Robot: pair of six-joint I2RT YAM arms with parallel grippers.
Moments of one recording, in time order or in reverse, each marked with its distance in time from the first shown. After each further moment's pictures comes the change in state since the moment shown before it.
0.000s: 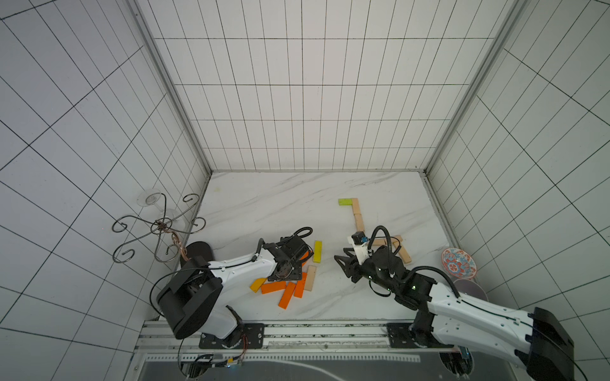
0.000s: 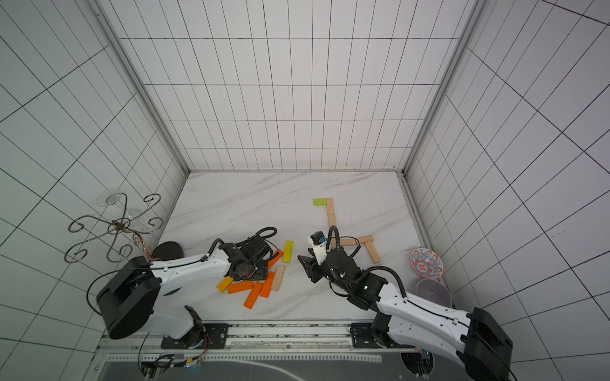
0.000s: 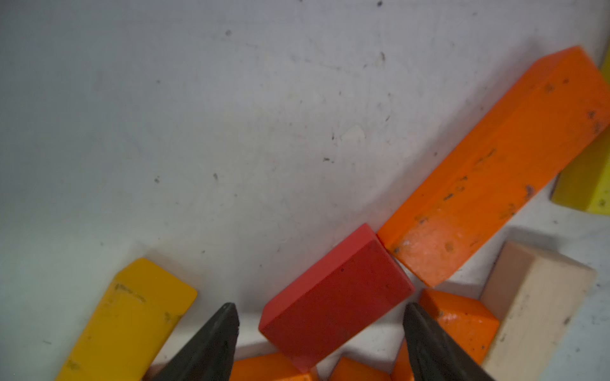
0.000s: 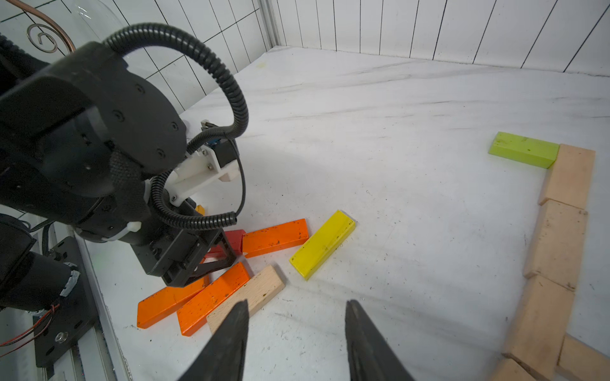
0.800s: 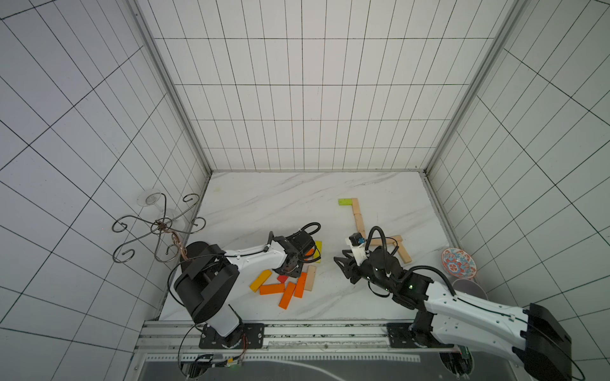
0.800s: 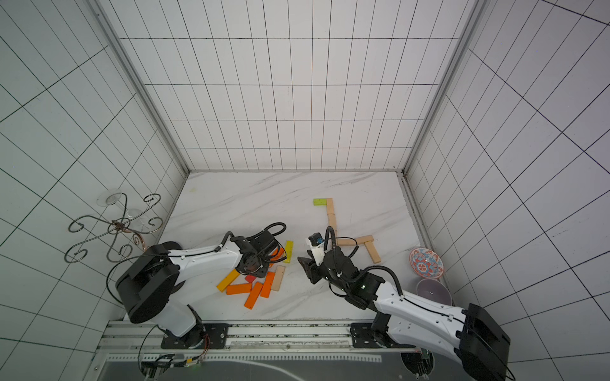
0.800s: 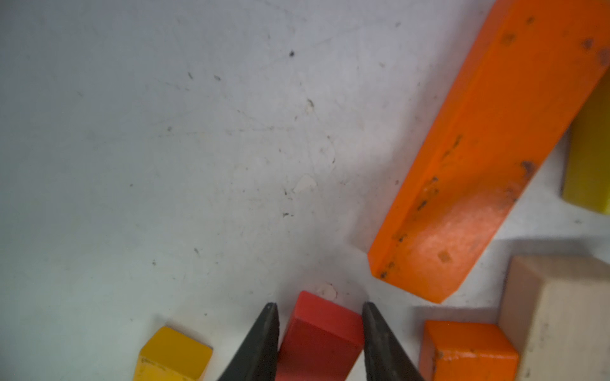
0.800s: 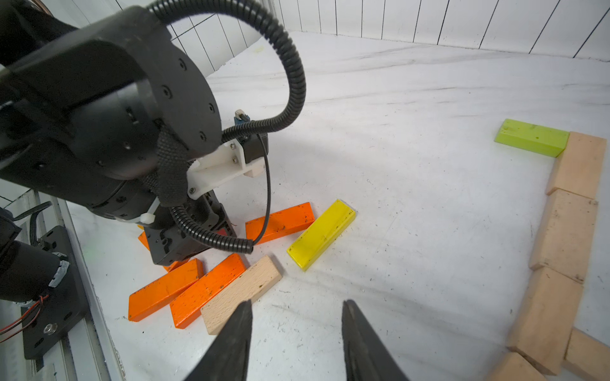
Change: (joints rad) left arm 0.000 0.110 0.089 -0.048 -0.037 0.265; right arm 0.005 0.041 -0.004 0.003 0.000 -0.005
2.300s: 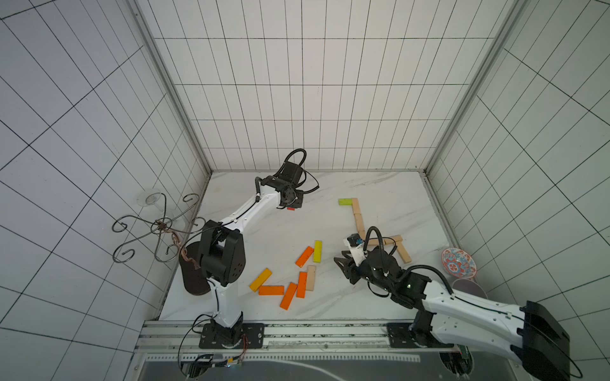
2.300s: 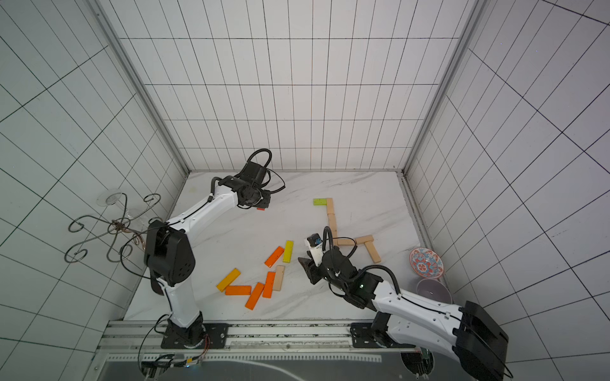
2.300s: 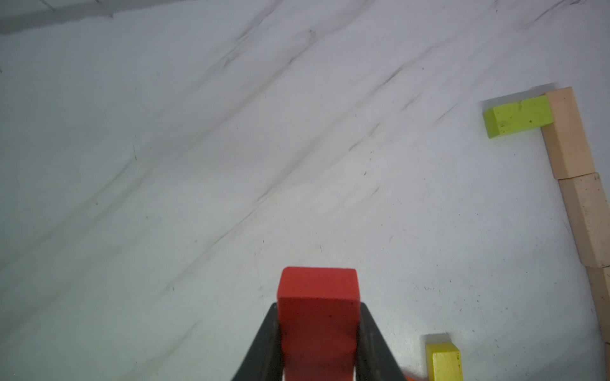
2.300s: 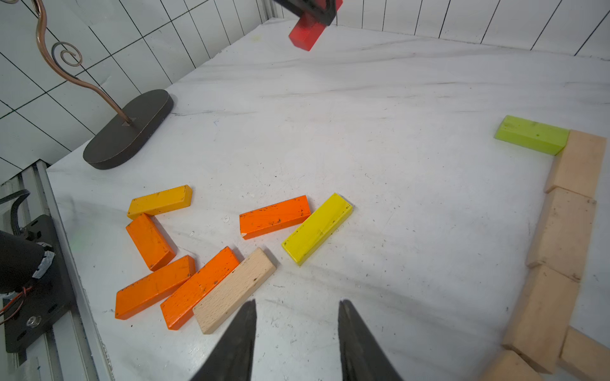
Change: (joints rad) left arm 0.344 0.369 0.921 -0.116 0.058 0.356; right arm 0.000 0.011 0.000 -0.003 0.010 -0.035
